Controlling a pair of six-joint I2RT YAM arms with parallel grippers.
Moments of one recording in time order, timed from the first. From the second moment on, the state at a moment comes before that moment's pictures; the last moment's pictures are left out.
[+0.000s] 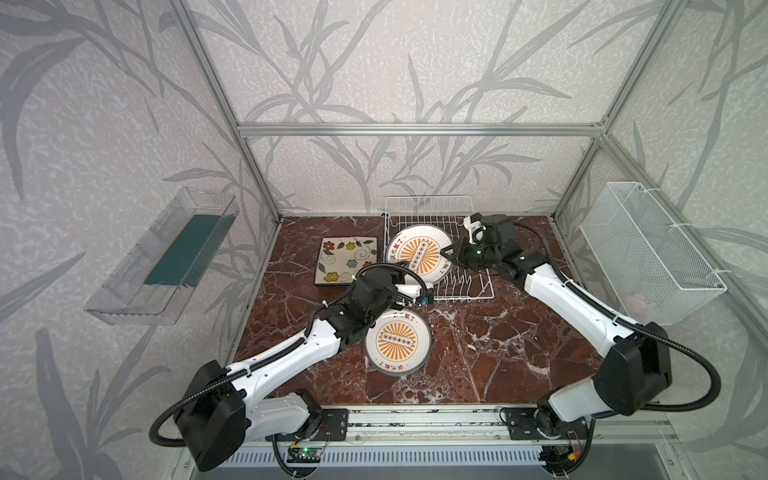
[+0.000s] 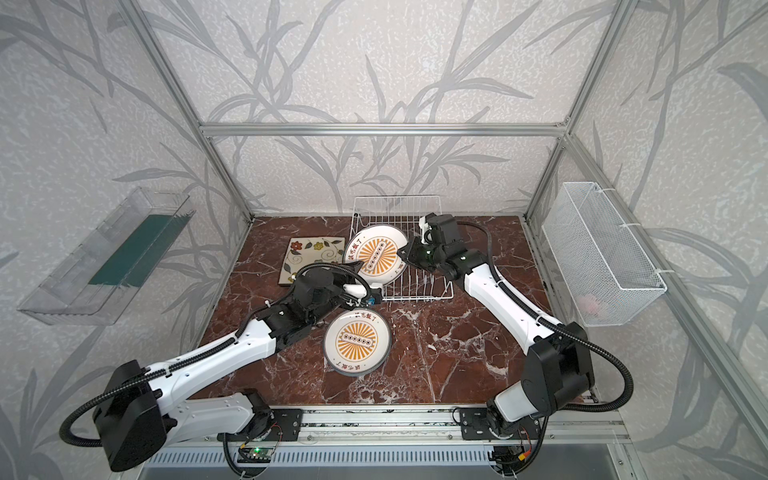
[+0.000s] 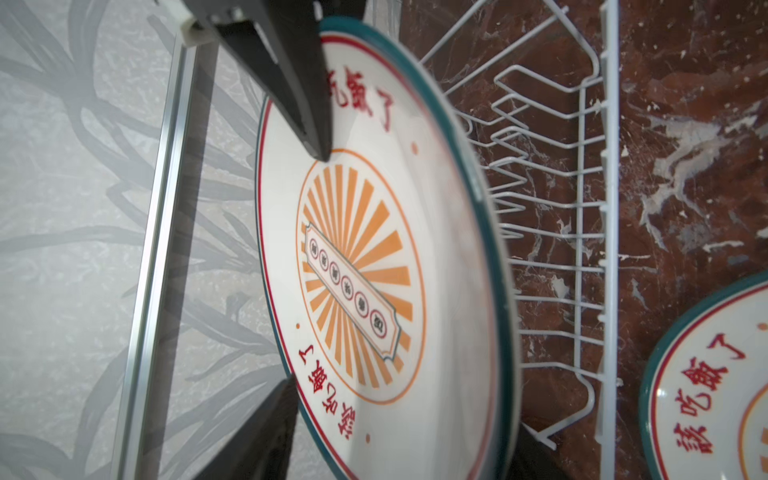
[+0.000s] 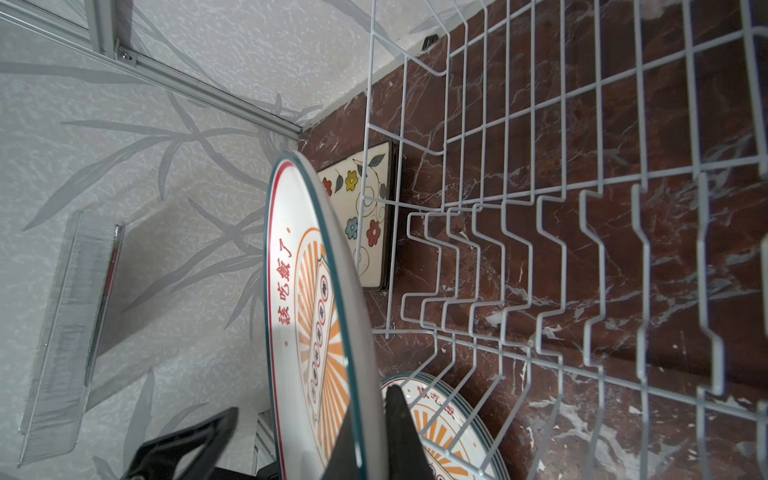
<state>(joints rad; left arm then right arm) -0.74 1.21 0.80 0.07 -0.18 1.14 0.43 1.48 1.24 -0.33 -0.39 0.82</state>
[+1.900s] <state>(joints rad) -0.29 0.89 0.89 -0.77 0.48 0.55 0.71 1.13 0.59 -0.21 -0.40 0.91</state>
